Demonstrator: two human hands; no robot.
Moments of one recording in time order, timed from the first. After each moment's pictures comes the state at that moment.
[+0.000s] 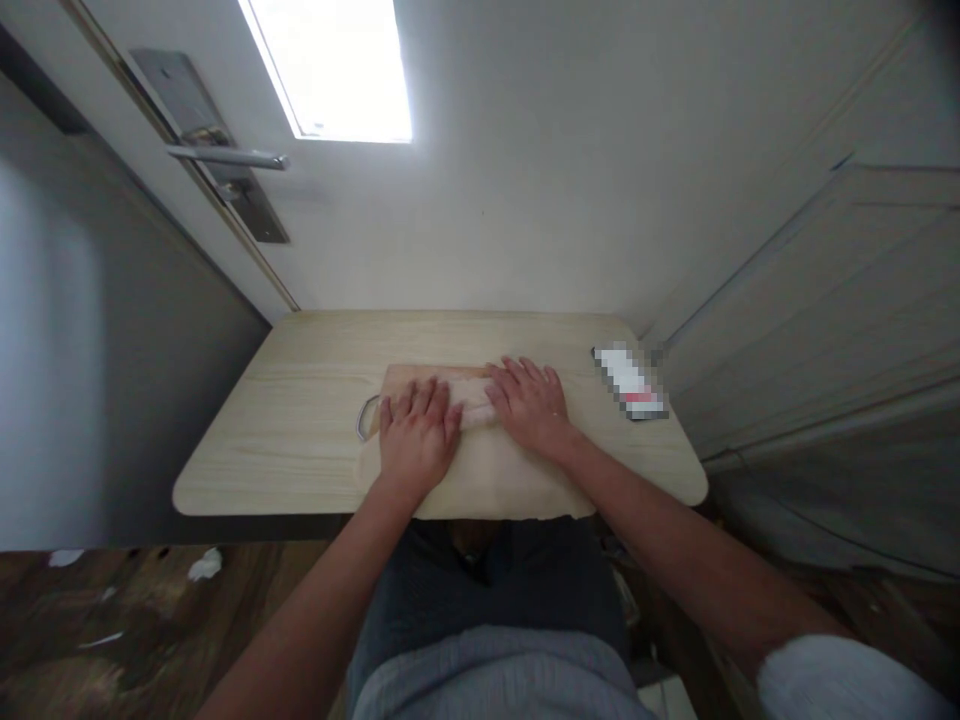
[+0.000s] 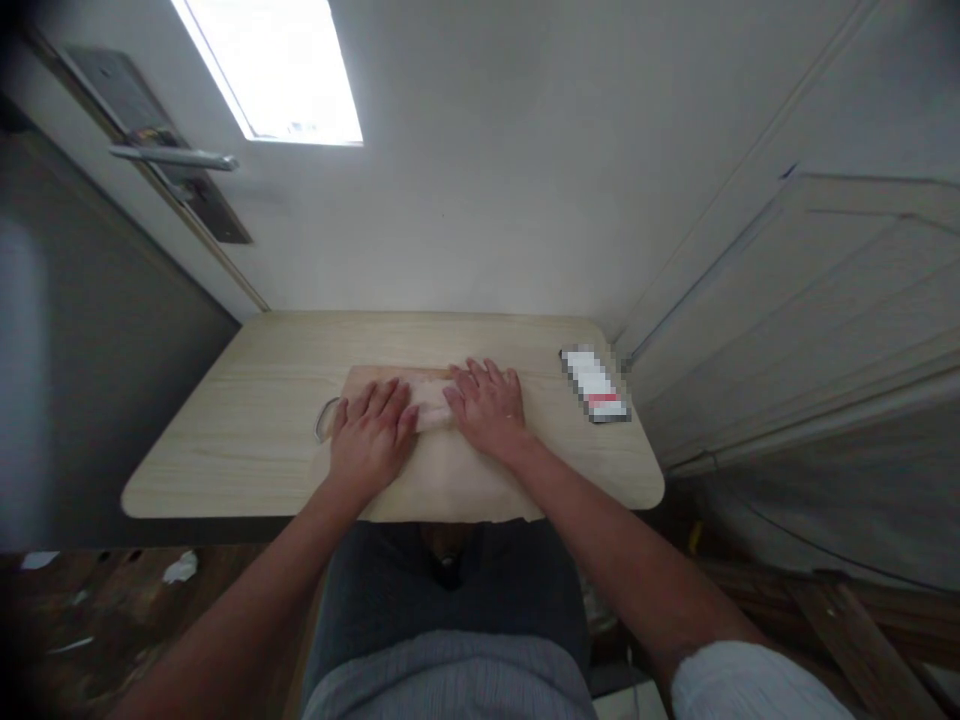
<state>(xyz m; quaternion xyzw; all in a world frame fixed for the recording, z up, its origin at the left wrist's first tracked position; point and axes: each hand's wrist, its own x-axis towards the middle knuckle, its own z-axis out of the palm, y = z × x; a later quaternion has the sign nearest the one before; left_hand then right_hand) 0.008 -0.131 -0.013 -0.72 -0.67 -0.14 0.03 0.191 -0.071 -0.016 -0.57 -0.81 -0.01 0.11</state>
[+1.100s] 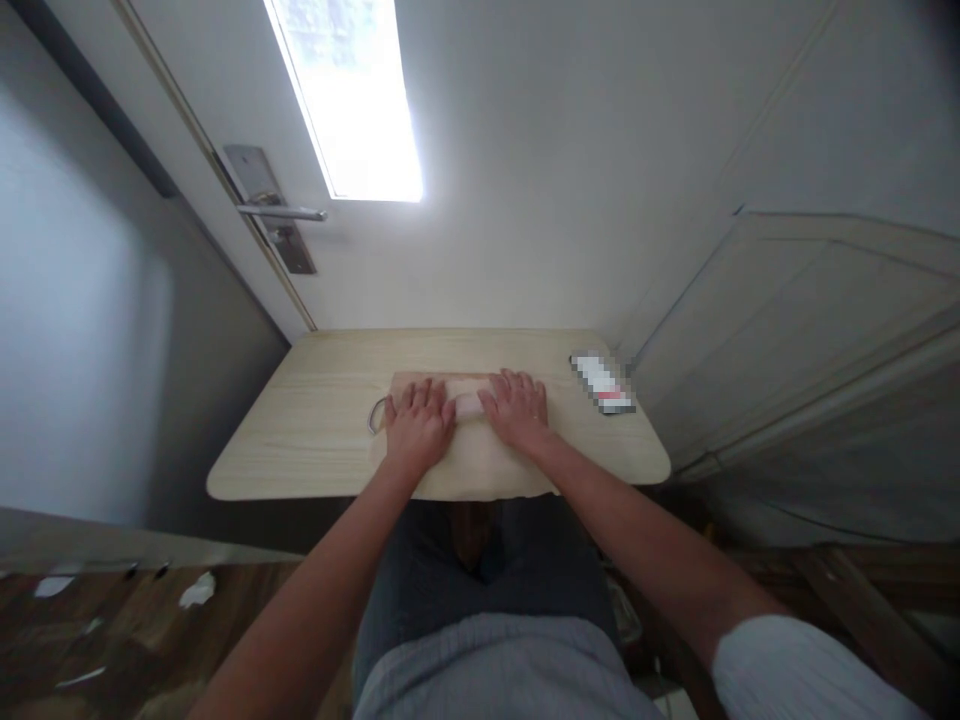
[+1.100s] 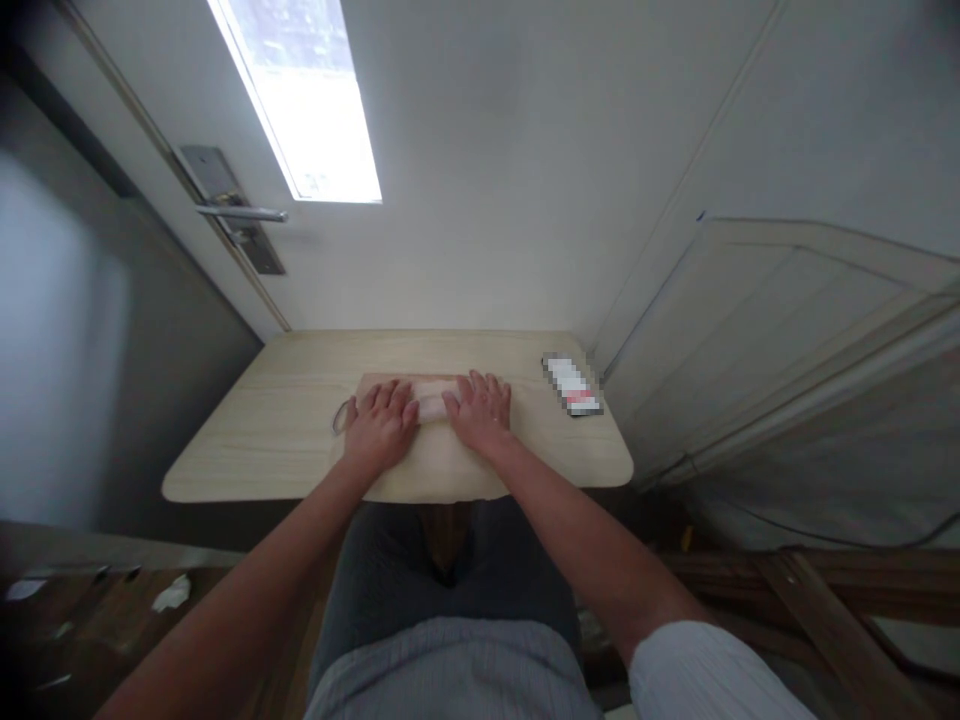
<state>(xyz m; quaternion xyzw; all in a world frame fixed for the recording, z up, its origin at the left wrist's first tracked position) 0.005 -0.134 -0.012 -0.72 -0.67 -0.16 0.05 0.183 -0.094 -0.020 -0.63 -0.76 -0.04 0.16</state>
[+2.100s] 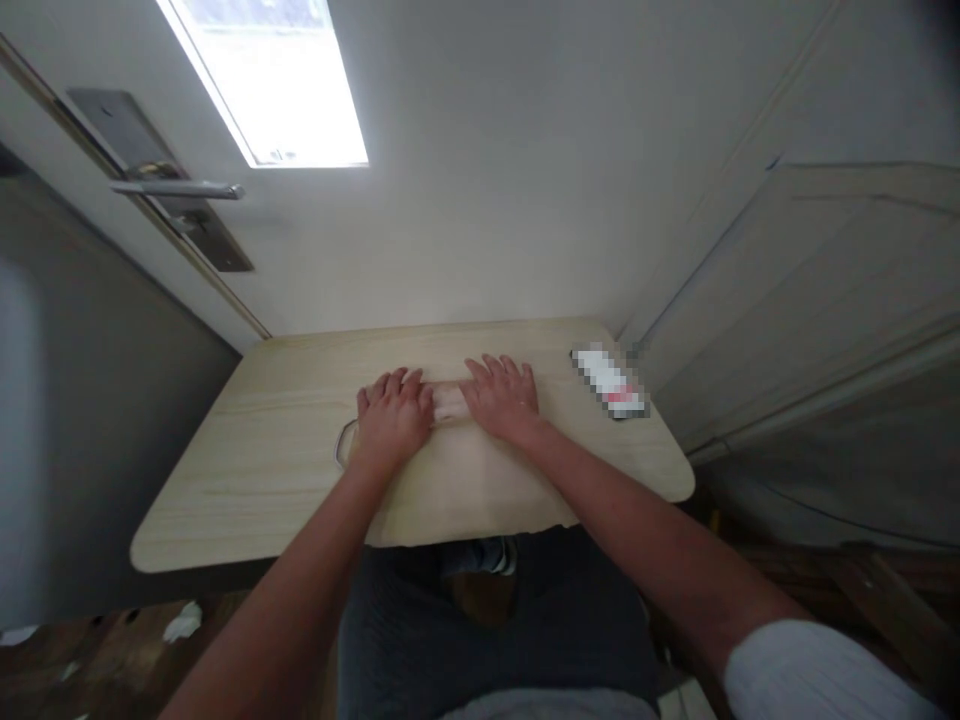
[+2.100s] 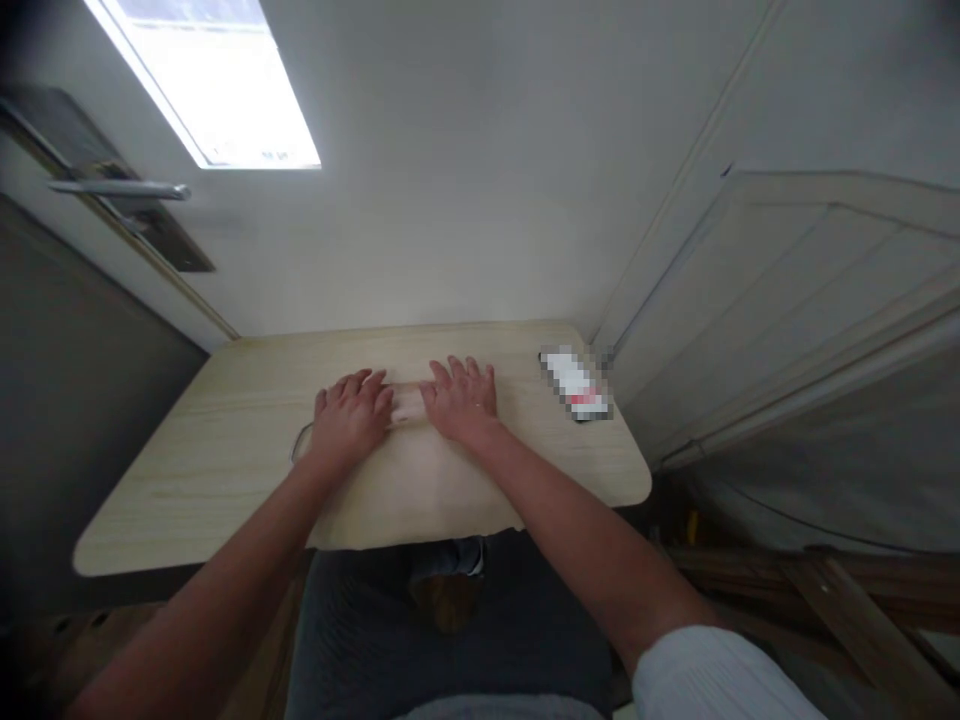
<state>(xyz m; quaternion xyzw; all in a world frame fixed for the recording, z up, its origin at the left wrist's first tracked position) -0.006 -0.070 -0.013 -0.73 -0.67 -0.15 0.05 0.173 -0.042 -0.020 -0.62 -0.77 -0.01 0.15</state>
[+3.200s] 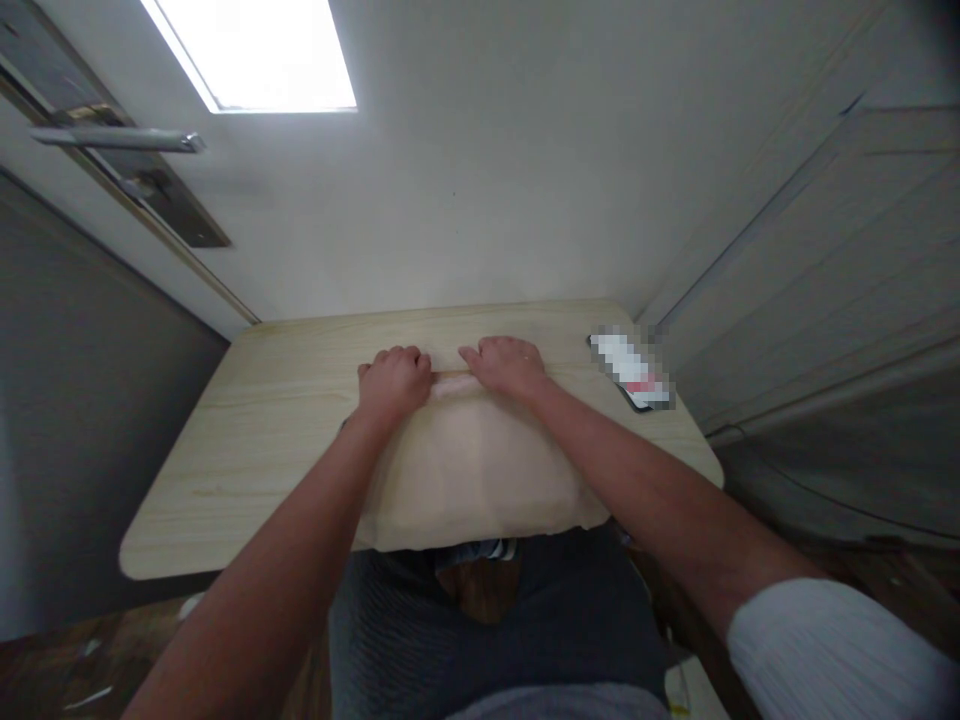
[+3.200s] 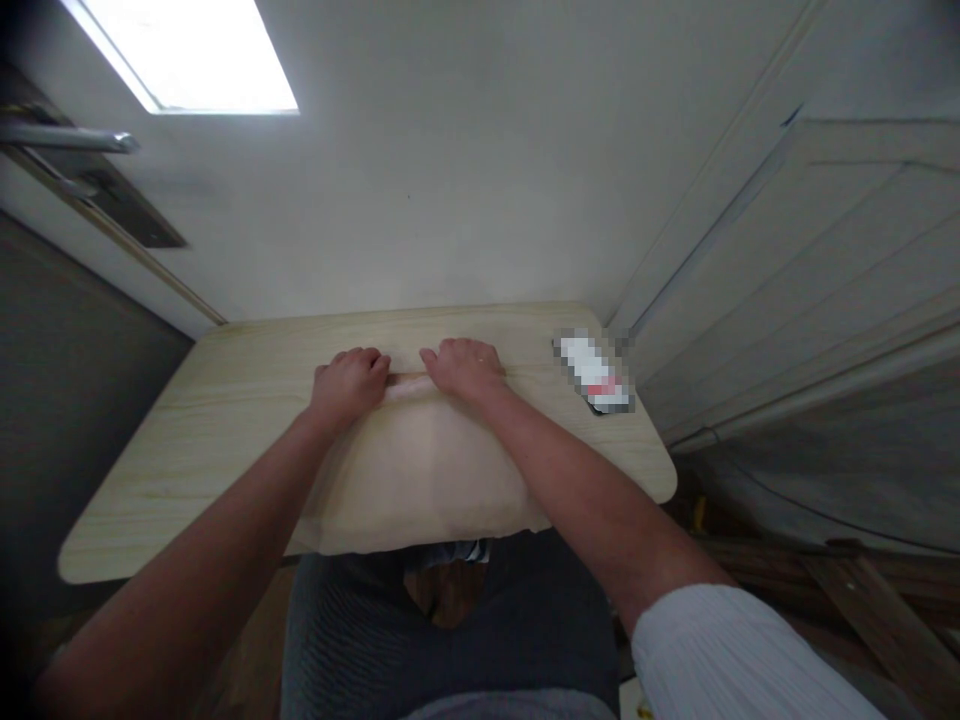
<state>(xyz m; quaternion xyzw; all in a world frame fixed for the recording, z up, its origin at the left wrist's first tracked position) -0.015 -0.016 0.001 -0.73 -0.68 -0.01 -0.02 0.165 0.016 -0.003 -0.65 -0.75 0.10 0.03</state>
